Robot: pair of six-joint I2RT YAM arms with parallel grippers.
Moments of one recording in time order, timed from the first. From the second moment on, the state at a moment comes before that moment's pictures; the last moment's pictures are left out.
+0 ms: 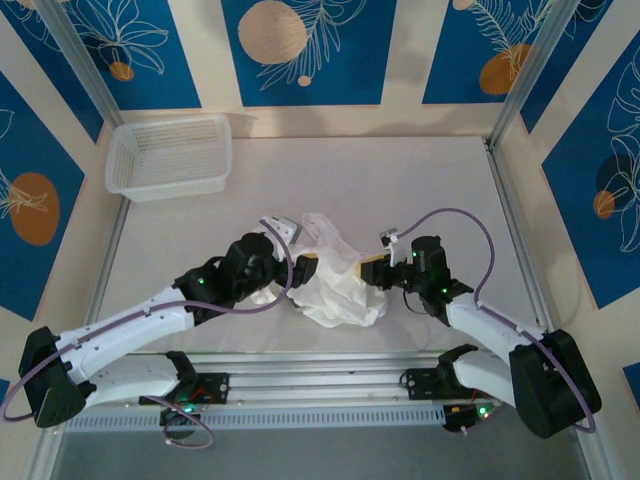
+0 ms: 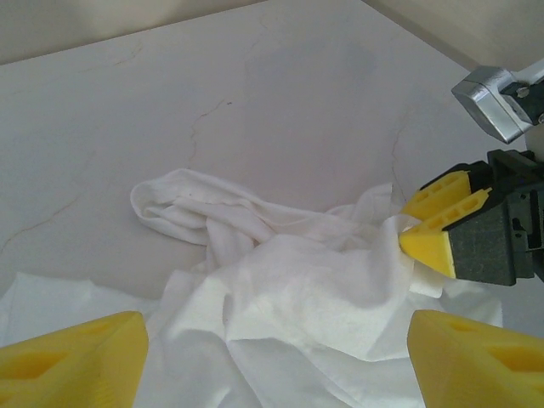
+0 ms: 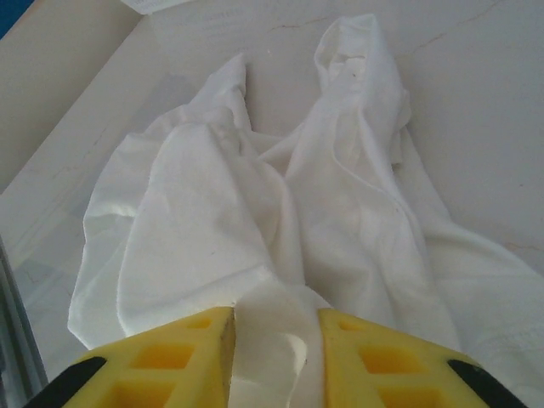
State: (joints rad) left arm -0.94 1.07 0.84 -0.26 -0.22 -0.25; right arm 0.37 1.07 0.36 0.17 -0.51 0.29
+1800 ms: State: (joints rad) left arm -0.72 0.99 1.25 -0.38 -0.08 -0.13; right arm 0.02 0.98 1.57 -0.89 0.30 1.14
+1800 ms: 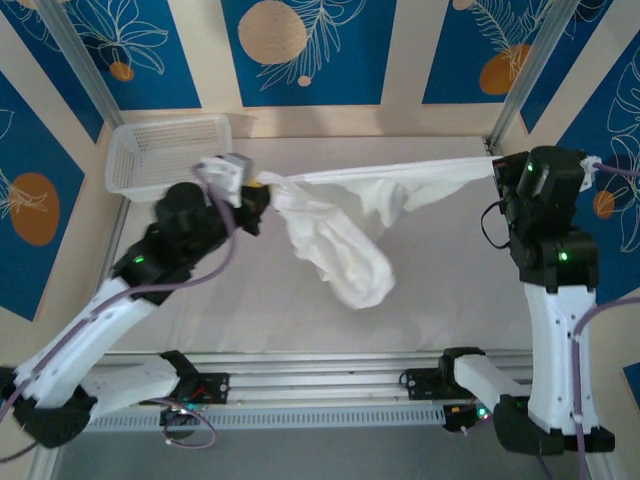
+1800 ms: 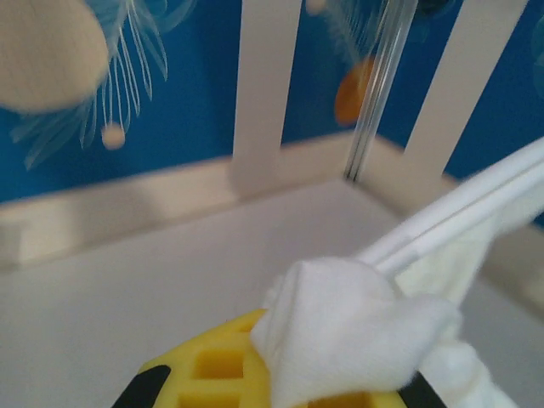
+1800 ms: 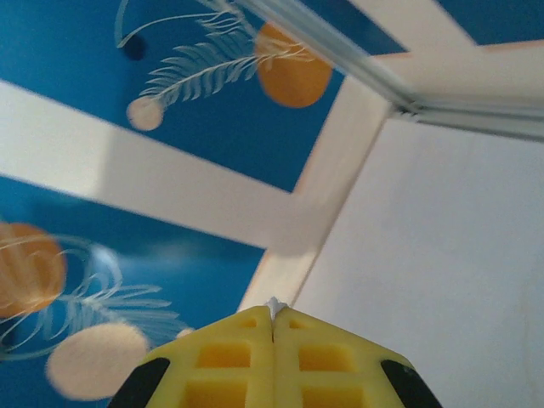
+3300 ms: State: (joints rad) left arm -0.90 1.70 0.99 -0.21 0.09 -0.89; right arm 0.01 0.97 1.12 -0.88 0.20 1.05
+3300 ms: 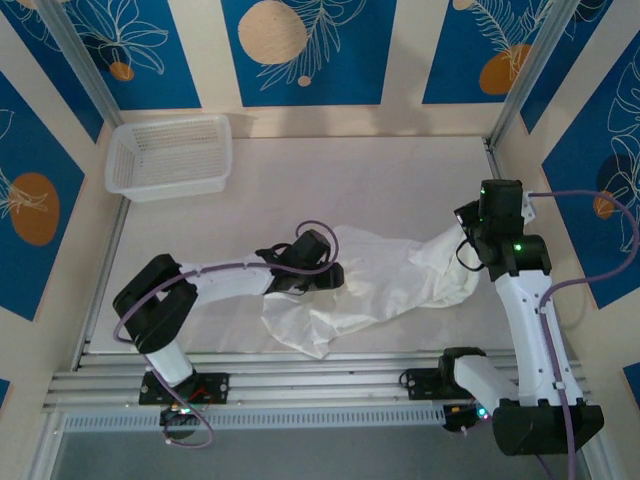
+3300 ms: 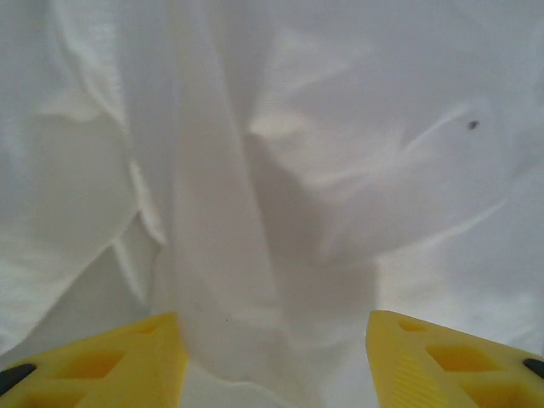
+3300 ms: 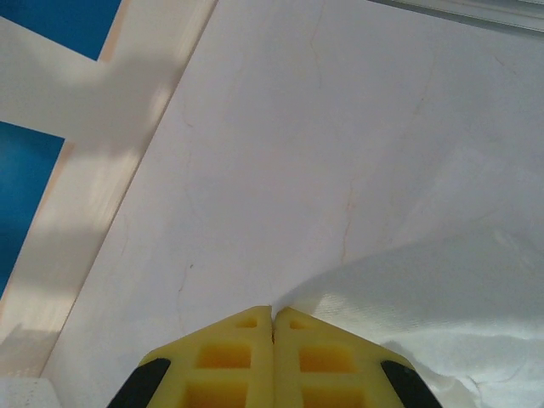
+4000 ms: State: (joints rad) left arm -0.51 1.15 1.03 -0.36 0.06 -0.78; right arm 0.03 0.81 1.37 -0.87 0.23 0.99
